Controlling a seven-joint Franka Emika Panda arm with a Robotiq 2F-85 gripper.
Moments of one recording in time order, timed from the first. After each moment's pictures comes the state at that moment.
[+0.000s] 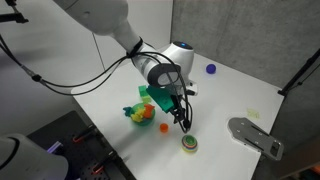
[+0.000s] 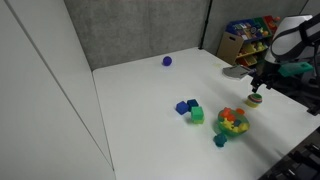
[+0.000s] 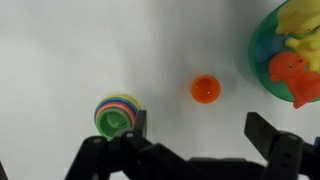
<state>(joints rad) -0.16 0.35 -0.17 -2.23 0.00 2.45 -0.09</state>
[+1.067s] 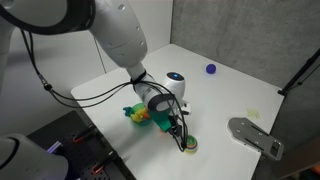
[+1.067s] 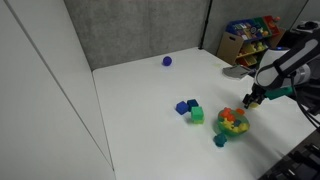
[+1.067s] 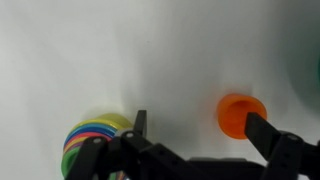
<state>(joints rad) -0.16 0.64 -0.16 -2.19 -0.01 2.73 -0.09</state>
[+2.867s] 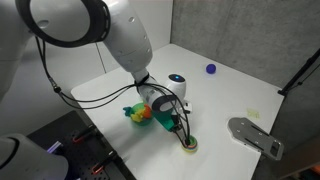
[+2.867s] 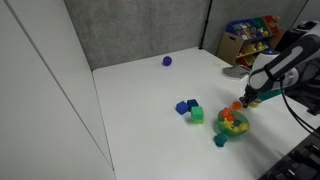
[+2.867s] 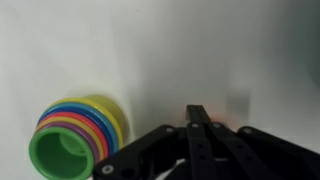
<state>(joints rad) -0.17 0.73 -0.14 -2.09 -0.01 2.76 -0.09</state>
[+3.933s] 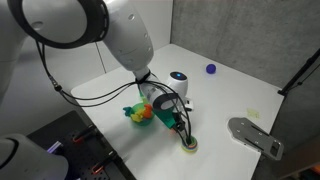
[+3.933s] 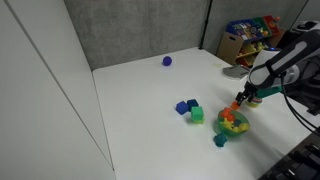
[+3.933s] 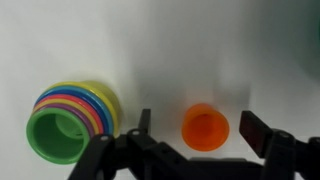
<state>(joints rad) -0.22 0.71 -0.09 -2.08 -0.01 2.76 -0.10</state>
